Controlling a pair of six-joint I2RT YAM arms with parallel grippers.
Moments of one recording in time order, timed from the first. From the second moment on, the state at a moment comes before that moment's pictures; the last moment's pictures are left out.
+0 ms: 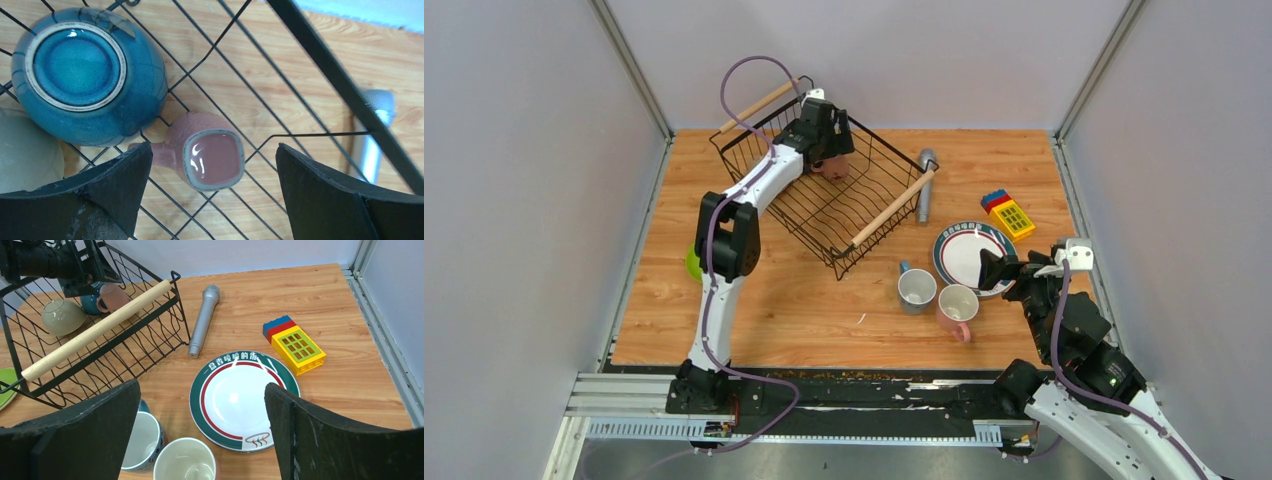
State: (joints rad) left arm -0.41 2.28 2.07 -0.39 -0.17 -0.50; right arm 0.76 0.26 0.67 -0.47 0.67 0.20
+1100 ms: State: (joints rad) left arm -0.39 2.37 2.12 -0.46 0.16 0.17; right arm 0.74 0.28 0.66 -0.47 0.62 0.19
